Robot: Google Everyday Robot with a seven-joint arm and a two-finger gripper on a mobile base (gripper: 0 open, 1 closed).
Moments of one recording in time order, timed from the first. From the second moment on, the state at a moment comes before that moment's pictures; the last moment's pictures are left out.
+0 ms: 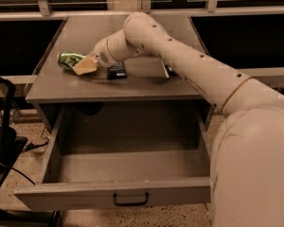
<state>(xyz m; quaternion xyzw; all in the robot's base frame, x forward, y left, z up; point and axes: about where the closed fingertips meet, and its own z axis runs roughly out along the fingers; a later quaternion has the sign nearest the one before) 0.735 0.176 0.853 -0.48 0.72 0.28 0.41</state>
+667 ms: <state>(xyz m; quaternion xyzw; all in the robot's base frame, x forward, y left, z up) 0.735 0.176 0.853 -0.48 0.72 0.28 0.41</state>
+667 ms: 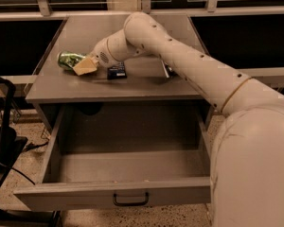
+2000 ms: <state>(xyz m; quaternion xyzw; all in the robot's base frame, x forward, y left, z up) 0.682 0.143 0.941 -0.54 0.68 0.25 0.43</state>
